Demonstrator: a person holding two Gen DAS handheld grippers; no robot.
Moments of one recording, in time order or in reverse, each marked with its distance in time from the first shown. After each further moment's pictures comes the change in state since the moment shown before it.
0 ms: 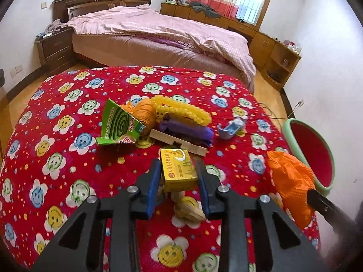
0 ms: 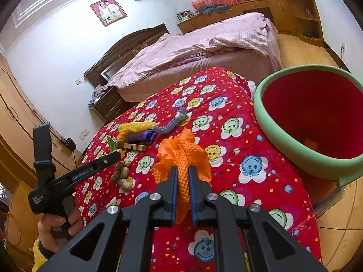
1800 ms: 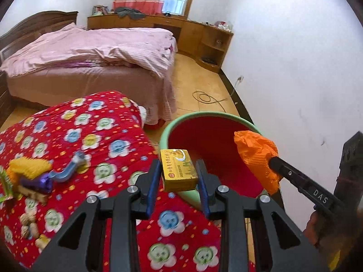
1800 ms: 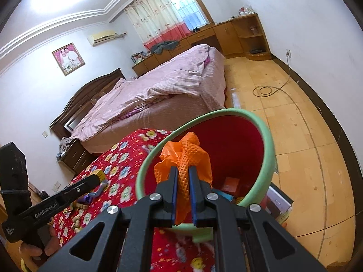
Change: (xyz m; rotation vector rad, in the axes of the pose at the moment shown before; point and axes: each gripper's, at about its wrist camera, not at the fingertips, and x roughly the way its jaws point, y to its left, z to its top) left arm 0.023 -0.221 0.015 0.313 0.007 -0.288; right arm -0.103 -0.147 0.047 0.189 -0.258 -0.224
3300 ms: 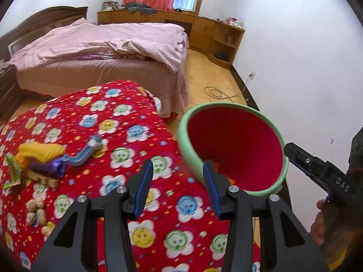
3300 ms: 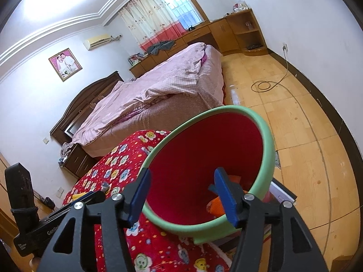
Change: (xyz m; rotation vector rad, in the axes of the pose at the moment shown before) left arm -0.016 0.023 -0.017 -0.047 0.021 0.071; right arm 0.002 -0.002 -0.006 0.046 0.008 0.015
